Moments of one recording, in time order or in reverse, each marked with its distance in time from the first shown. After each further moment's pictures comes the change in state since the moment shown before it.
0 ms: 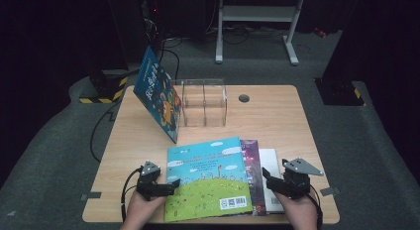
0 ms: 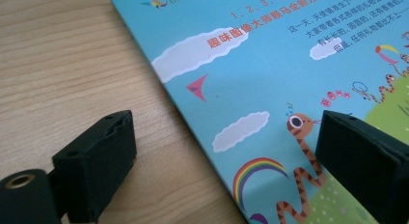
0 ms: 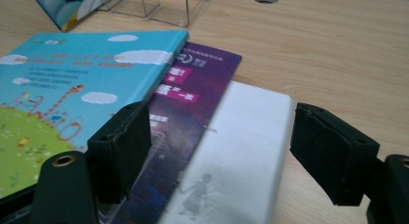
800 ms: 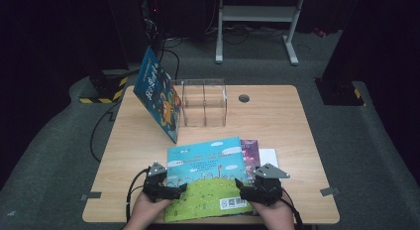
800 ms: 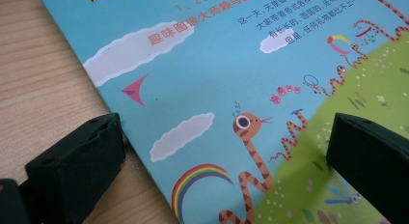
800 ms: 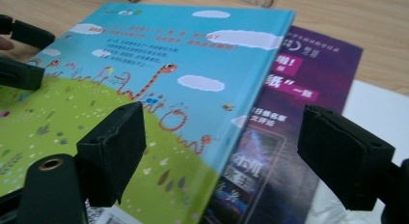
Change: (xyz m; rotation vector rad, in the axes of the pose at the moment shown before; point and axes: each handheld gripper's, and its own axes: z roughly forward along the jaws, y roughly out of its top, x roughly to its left) left arm -0.015 0.002 0.007 0.010 -0.074 0.031; right arm 0.063 -0.003 0.025 0.088 0.139 -0.068
